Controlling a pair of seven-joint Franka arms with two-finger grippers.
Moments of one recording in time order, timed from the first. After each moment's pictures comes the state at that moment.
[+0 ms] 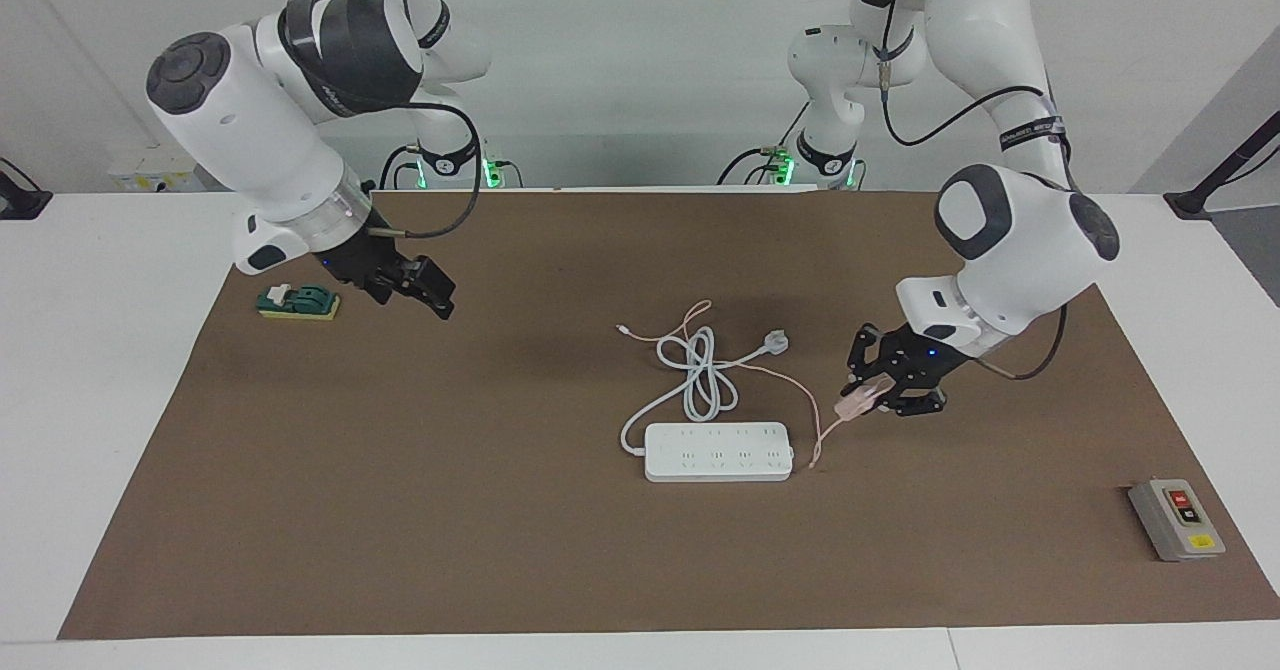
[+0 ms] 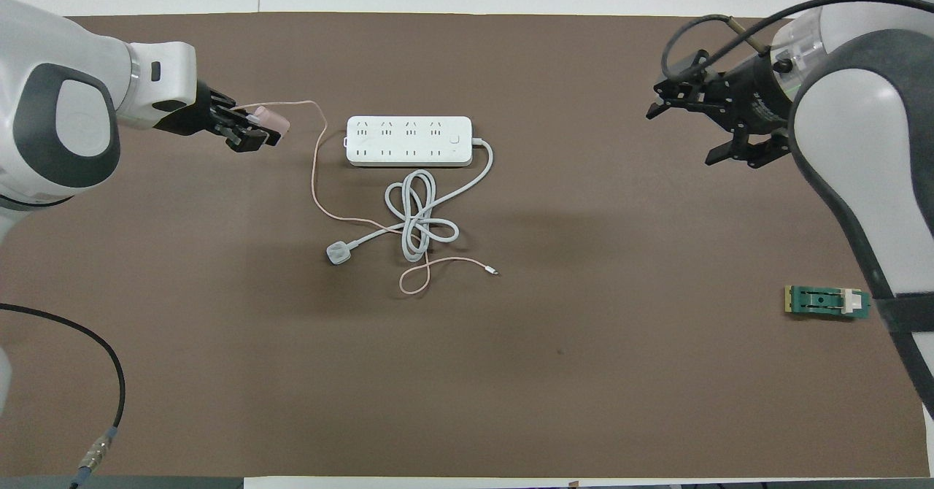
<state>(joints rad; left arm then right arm) -0.18 0.40 -0.05 -1.58 -0.39 2.07 0.90 0.08 0.21 -0.01 -1.42 0.09 1.61 0.15</state>
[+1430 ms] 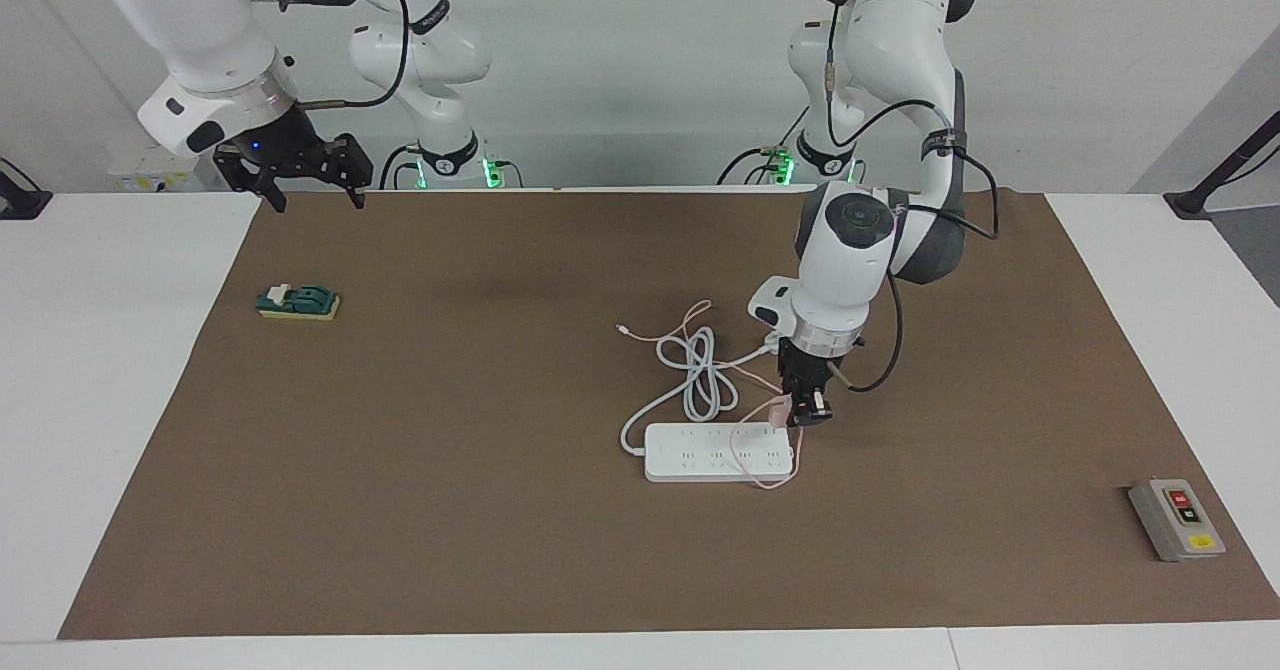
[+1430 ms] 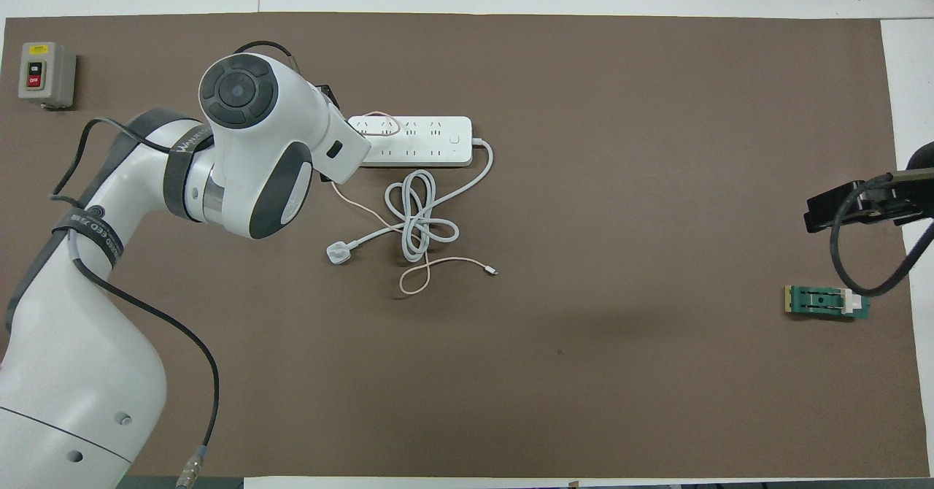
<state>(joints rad) -0.37 0.42 -0.03 -1.70 0.08 2.29 1.10 0.01 -0.03 -0.01 -1.59 -0.02 1.44 -0.04</state>
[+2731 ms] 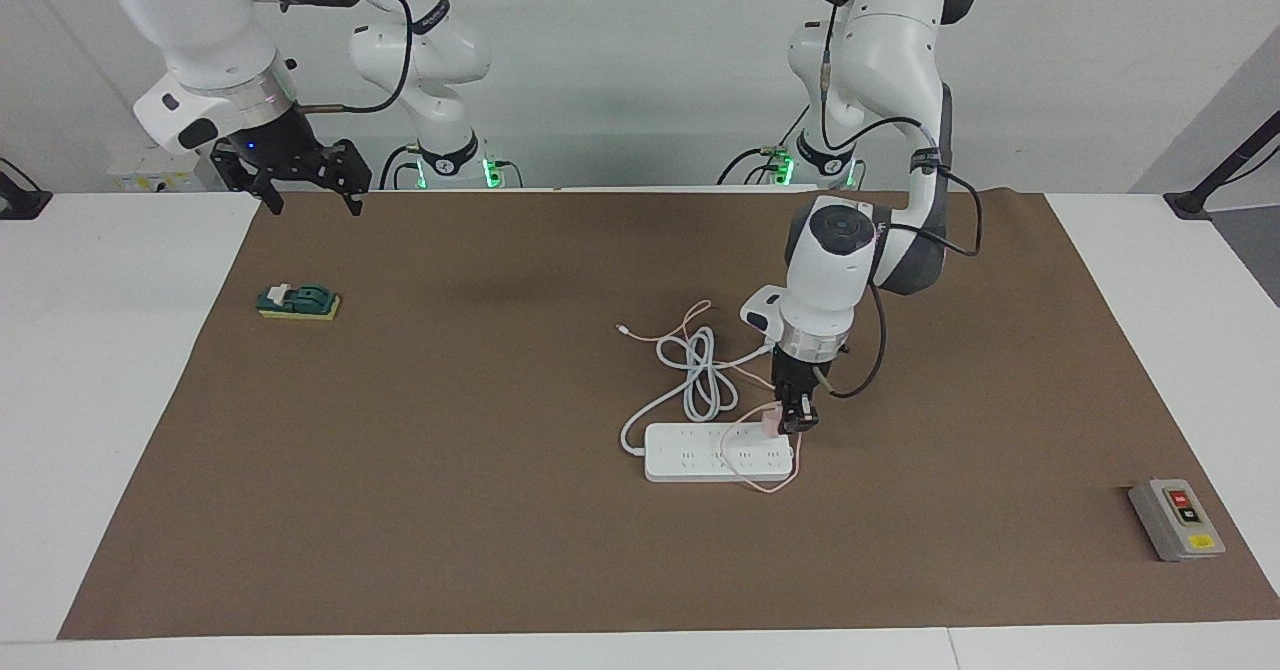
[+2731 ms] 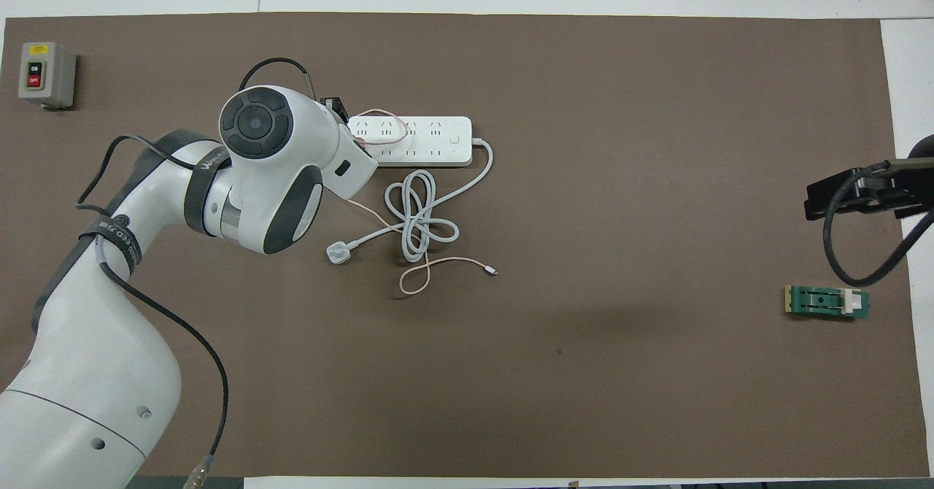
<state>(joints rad) -0.37 0.42 -0.04 -1.77 0.09 2.40 1.12 0.01 -0.03 0.00 -1.60 -0.03 1.48 0.02</state>
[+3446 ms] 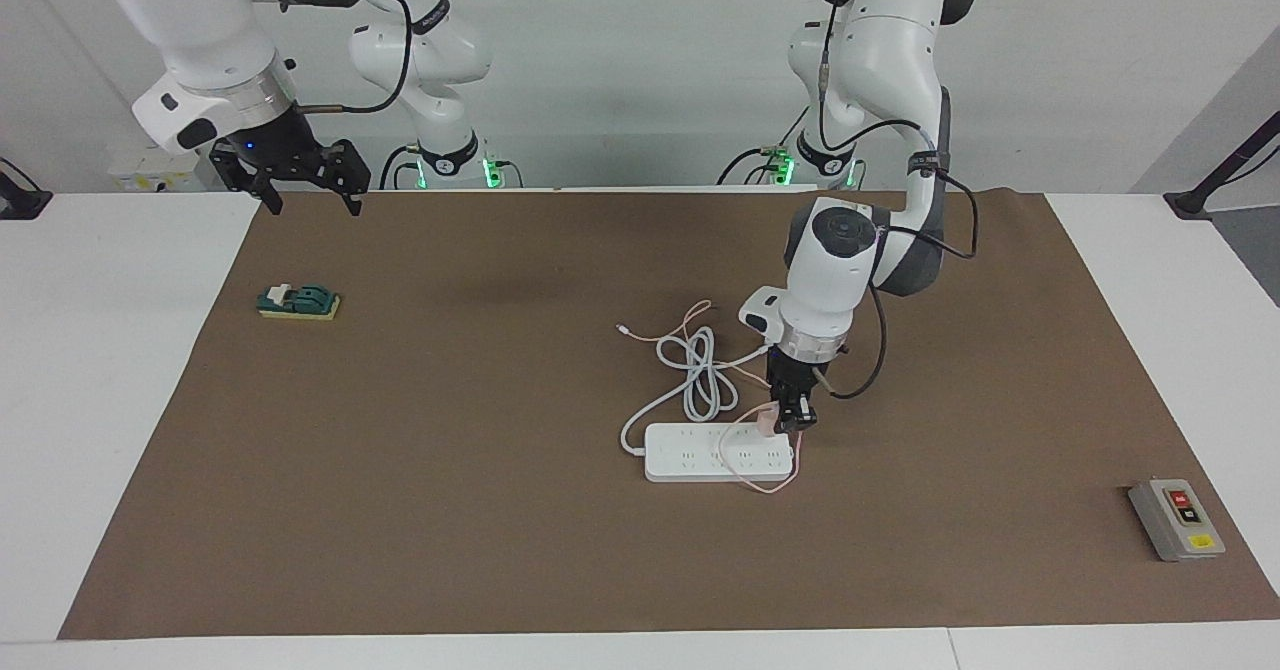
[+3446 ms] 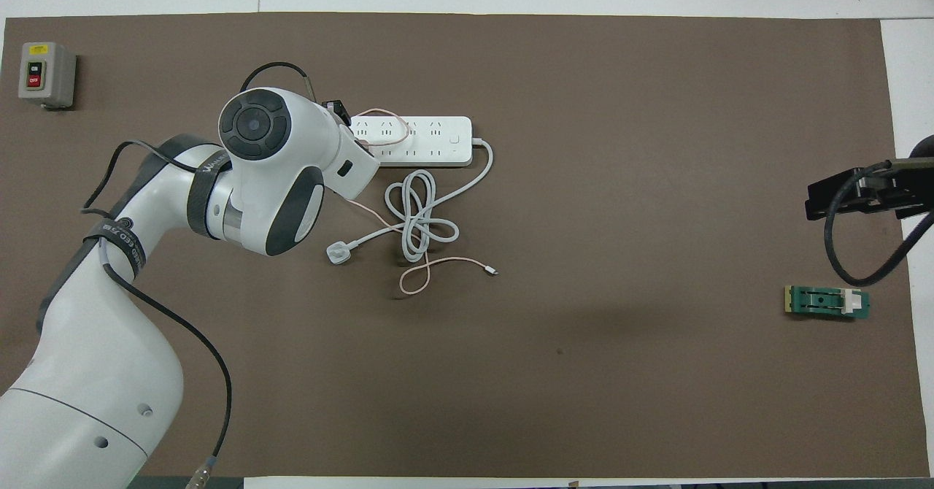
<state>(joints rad) -0.37 0.42 -0.04 -1.78 0.05 2.41 1.10 0.01 -0.03 0.00 -1.60 -0.03 1.48 0.03</state>
